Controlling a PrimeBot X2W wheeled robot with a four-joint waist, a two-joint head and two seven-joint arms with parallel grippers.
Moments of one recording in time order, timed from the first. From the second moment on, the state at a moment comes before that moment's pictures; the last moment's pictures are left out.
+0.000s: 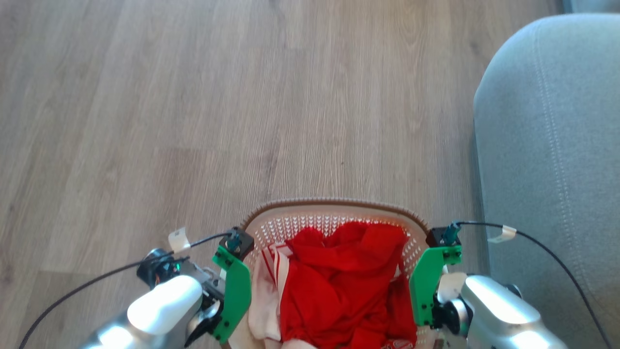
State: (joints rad) left arm -0.60 0.29 -1.26 0.73 -0.74 -0.11 0.34; right arm -0.51 -0.10 0.71 0.96 0.76 0.11 0.45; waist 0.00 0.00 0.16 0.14
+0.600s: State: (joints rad) left arm -0.53 0.40 -1.26 0.52 -0.73 -0.10 0.46; right arm -0.34 -0.10 0.58 0.77 0.63 0.11 0.58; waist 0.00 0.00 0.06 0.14
